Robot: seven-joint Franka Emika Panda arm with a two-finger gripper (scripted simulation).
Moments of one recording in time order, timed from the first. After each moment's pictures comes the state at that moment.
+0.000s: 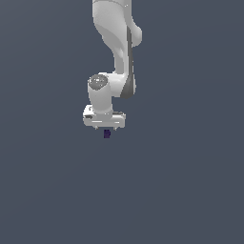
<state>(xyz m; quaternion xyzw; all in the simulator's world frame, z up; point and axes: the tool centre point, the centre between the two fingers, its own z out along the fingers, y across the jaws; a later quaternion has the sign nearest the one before) -0.078 -0.084 0.073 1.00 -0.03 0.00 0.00</state>
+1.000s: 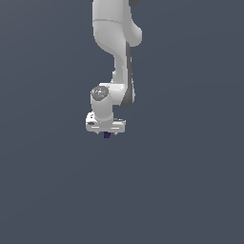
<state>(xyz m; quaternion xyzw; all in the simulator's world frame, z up) -0.080 -0.084 0.023 1.00 -0.03 0.00 0.00</state>
